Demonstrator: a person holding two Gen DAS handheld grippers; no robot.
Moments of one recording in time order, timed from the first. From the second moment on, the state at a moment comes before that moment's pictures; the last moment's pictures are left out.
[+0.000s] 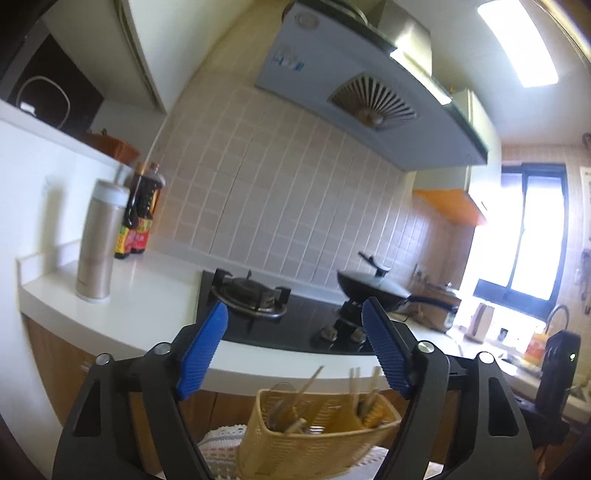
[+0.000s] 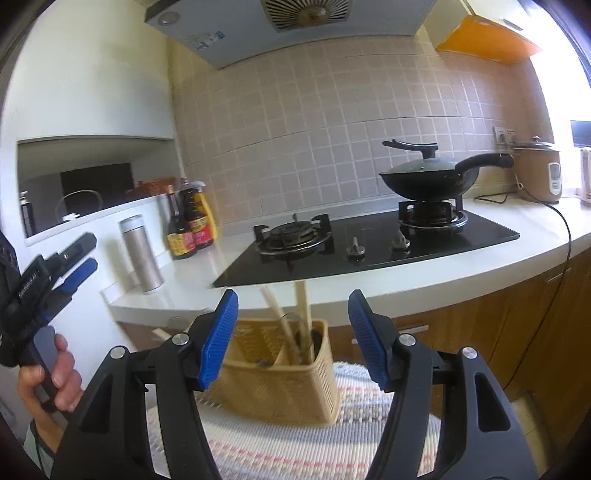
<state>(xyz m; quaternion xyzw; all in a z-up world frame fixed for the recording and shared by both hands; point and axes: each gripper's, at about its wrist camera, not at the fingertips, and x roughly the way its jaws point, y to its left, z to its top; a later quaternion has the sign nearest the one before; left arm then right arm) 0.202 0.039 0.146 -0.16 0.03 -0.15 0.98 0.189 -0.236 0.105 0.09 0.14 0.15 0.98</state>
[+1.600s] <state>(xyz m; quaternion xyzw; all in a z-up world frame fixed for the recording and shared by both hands) 0.071 0.005 0.003 -0.05 0.10 0.02 0.99 0.051 -0.211 0.002 0.02 0.09 0.06 0.99</state>
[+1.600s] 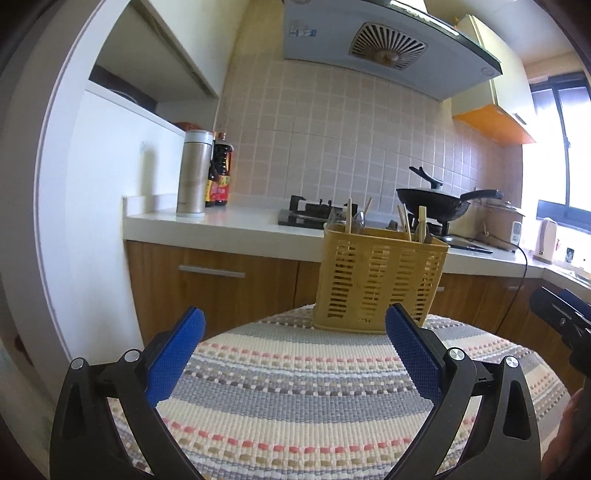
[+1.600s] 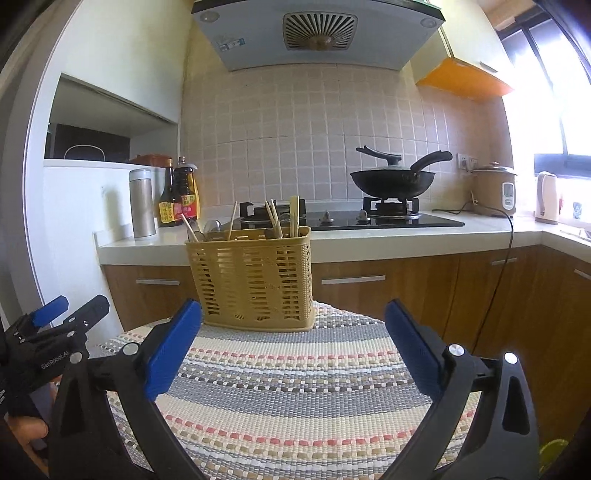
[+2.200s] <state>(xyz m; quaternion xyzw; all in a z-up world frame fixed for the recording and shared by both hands) 0.070 -0.008 0.003 0.00 0.10 0.03 0.99 0.043 -0.209 0.003 0.00 0.09 0.06 0.99</state>
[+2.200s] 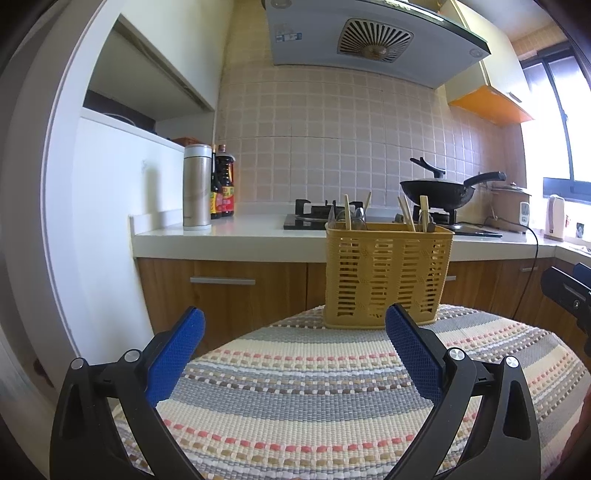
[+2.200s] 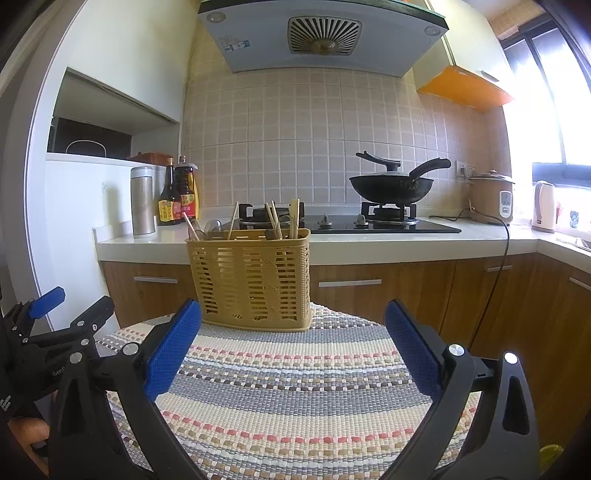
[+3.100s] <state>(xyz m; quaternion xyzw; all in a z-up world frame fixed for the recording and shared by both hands) 0.077 -0.007 -0.001 -0.02 0.13 0.02 0.99 0.046 -0.206 0.000 0.00 0.10 0.06 0.99</state>
